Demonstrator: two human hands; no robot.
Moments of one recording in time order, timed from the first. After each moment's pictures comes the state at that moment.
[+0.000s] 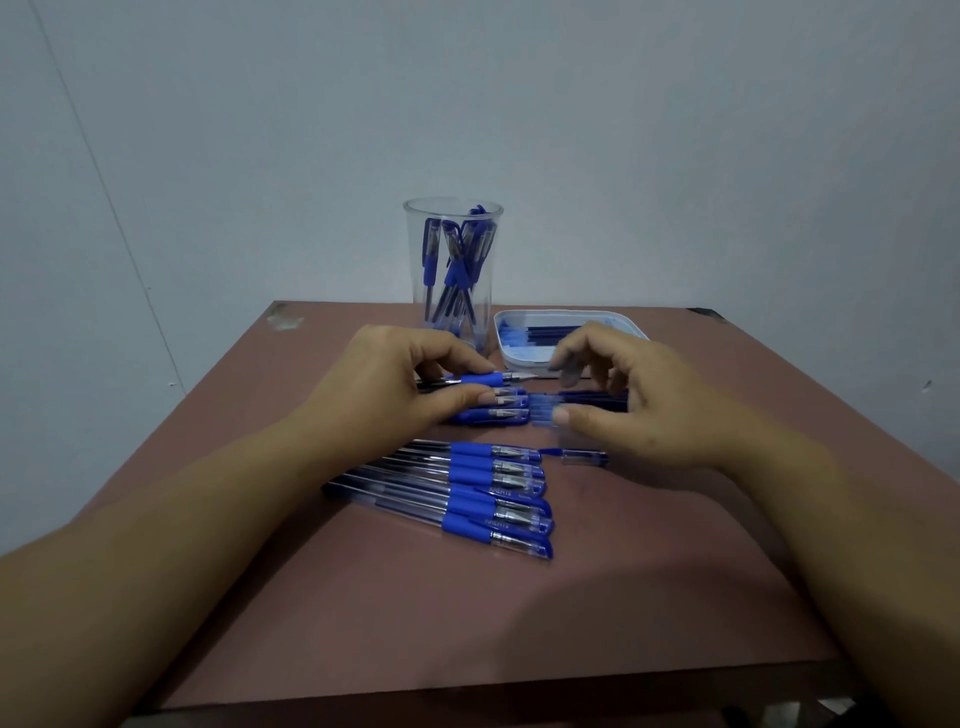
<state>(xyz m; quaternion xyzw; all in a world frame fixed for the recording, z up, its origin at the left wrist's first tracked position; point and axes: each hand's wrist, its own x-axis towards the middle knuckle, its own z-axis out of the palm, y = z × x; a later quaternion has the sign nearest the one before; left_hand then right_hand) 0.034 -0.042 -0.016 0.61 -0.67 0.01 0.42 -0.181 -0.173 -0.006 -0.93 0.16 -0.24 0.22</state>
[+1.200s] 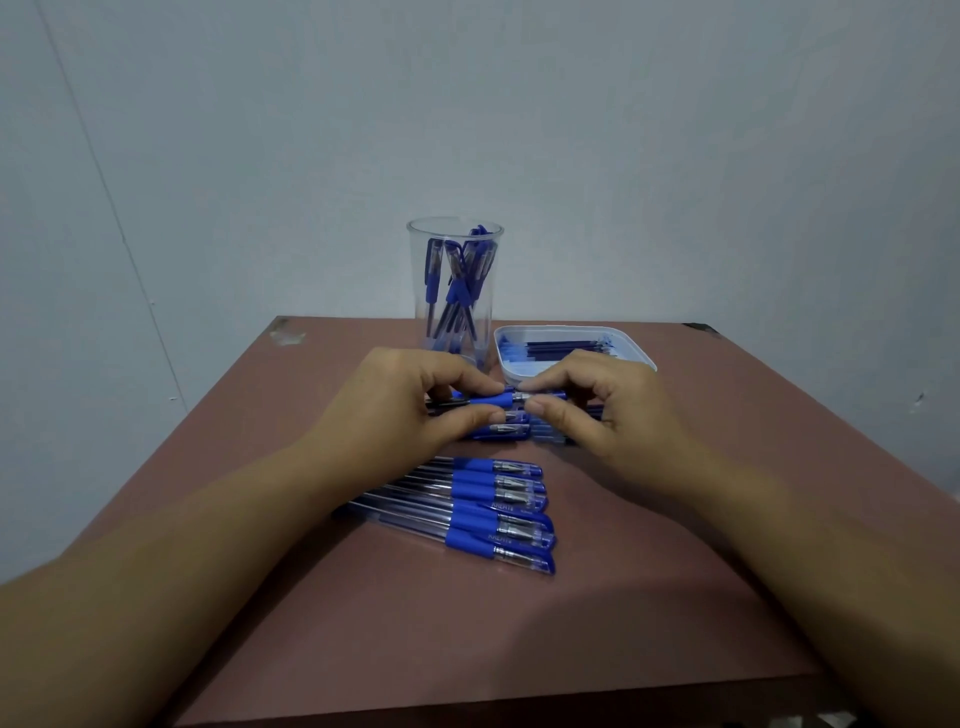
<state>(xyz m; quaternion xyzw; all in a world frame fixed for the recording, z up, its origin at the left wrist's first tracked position) 0.030 -0.041 -0.019 0.59 -0.69 0.06 0.42 -0.159 -0.162 -0.021 -0.90 0.11 -0.37 0.18</state>
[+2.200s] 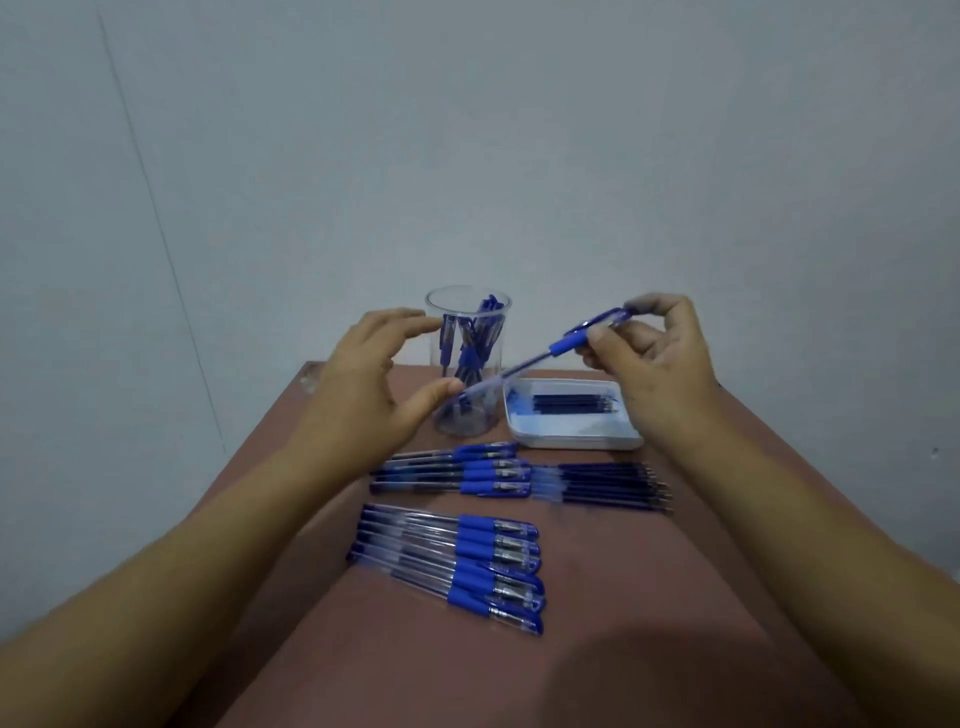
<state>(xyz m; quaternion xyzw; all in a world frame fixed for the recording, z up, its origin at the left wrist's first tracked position) 0.061 -0.042 0.021 0.65 -0.59 0.17 0.45 -0.152 -0.170 0.057 -0.66 0.17 -0.52 0.51</state>
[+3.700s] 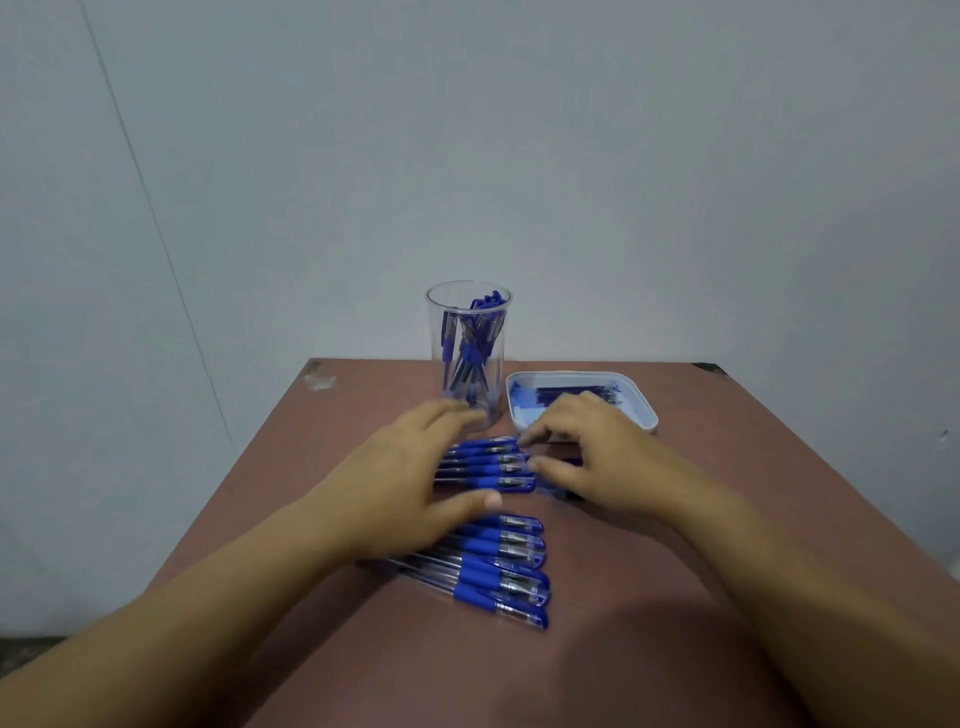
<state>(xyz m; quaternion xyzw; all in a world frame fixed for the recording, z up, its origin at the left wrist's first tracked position) 0.028 -0.017 0.006 0.71 -0.68 0.01 0.19 -0.149 -0.183 0.005 -0.96 0.16 -0.20 0.14</state>
